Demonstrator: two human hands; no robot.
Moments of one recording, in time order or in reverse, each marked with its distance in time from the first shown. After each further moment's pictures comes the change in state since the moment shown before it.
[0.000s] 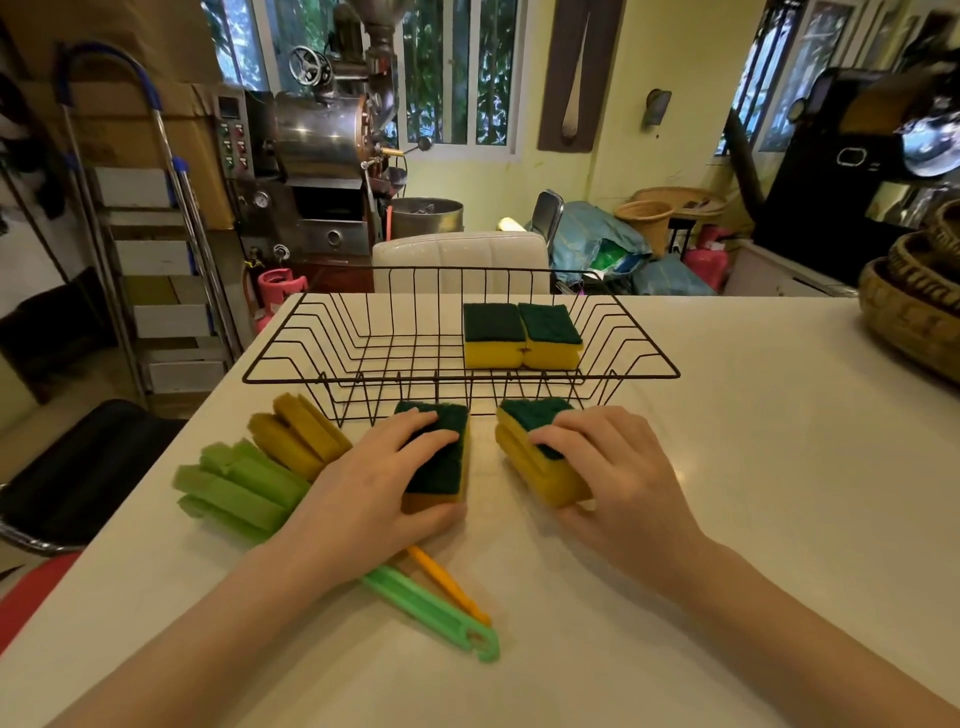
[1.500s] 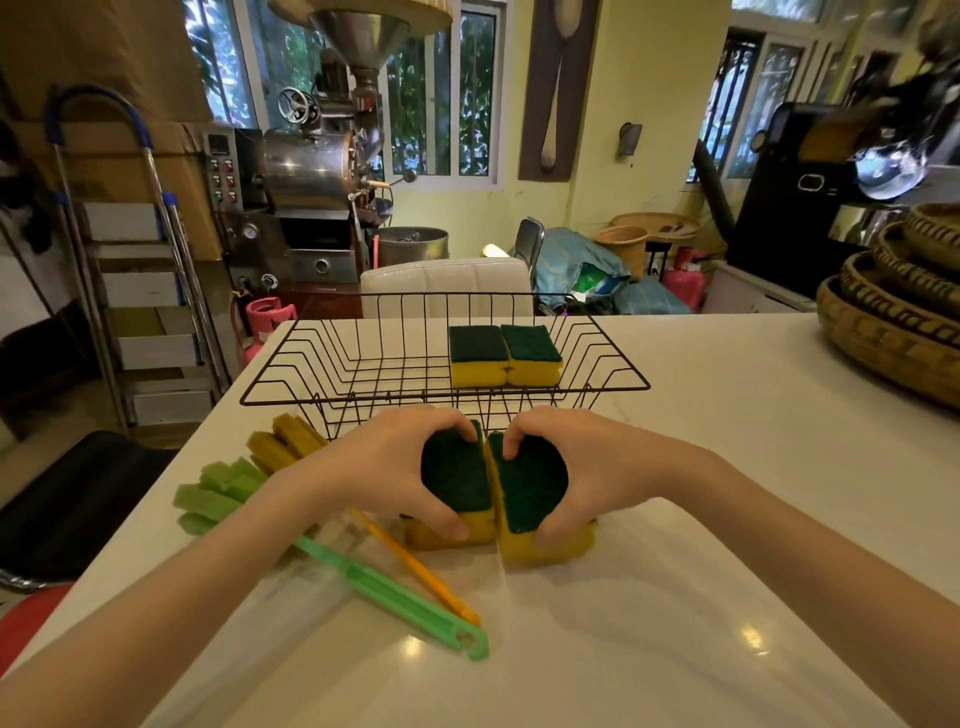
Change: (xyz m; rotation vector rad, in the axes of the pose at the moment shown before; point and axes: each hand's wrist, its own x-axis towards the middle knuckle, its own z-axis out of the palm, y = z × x) left_hand 0.042 0.010 -0.035 -0.166 -0.317 0.098; right_hand 0.057 0.013 -0.035 0.399 -0.875 0.211
